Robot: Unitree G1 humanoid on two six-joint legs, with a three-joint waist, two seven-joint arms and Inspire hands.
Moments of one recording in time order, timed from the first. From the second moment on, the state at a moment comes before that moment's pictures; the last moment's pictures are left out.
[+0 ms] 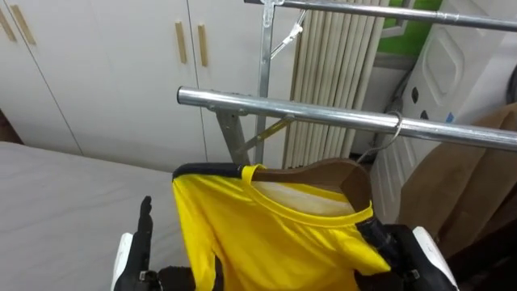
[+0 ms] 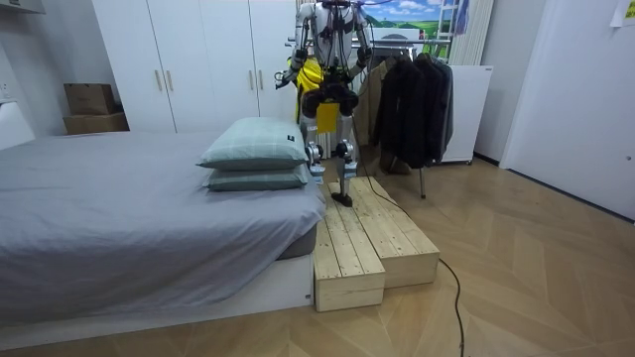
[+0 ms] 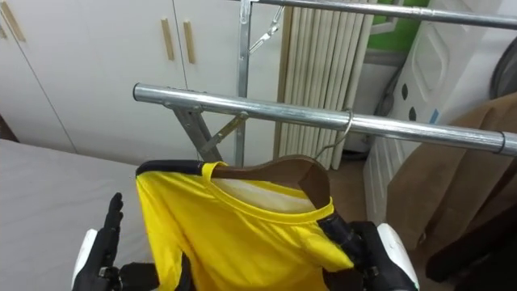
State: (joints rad) left arm 0.12 0.21 -0.12 0.39 0.08 -0.25 0.30; right arm 0.05 -0.31 0.08 0.51 -0.31 -0.26 -0.16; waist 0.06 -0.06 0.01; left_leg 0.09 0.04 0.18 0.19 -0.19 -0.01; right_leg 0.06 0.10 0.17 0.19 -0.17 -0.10
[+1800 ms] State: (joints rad) left arm 0.15 0.20 -0.08 0.56 0.07 -0.24 0.30; right arm 0.08 -0.28 -0.01 0.50 0.61 -0.17 -0.07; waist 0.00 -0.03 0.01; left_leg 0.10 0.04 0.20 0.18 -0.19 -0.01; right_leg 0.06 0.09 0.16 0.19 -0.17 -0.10
